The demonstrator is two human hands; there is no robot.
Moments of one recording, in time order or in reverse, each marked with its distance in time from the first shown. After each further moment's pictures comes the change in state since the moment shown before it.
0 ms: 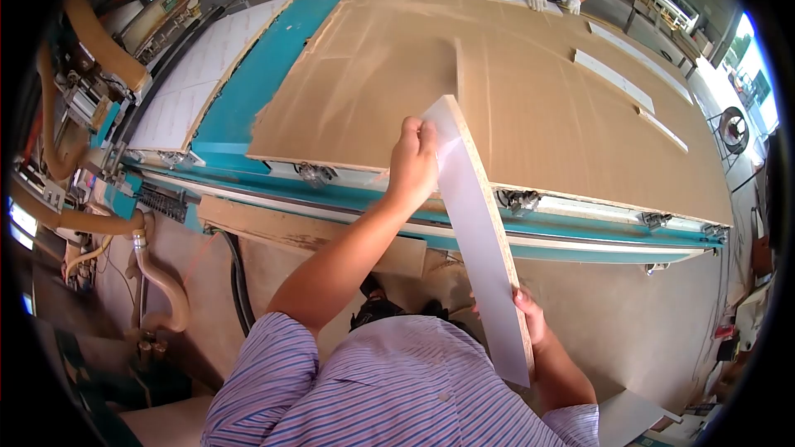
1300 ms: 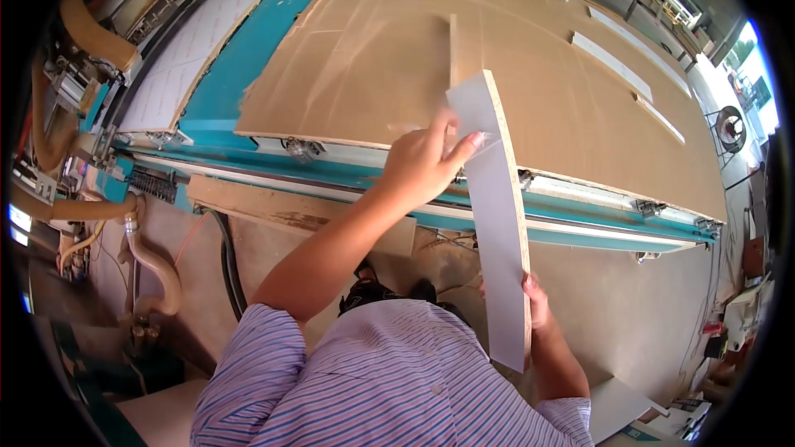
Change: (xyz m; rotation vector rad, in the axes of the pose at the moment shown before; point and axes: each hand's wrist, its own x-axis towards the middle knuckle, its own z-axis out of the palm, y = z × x) left_hand -0.032 0.020 -0.002 0.335 -0.356 0.269; right_hand -0.017 0.003 -0.032 -0.083 0.069 -0.052
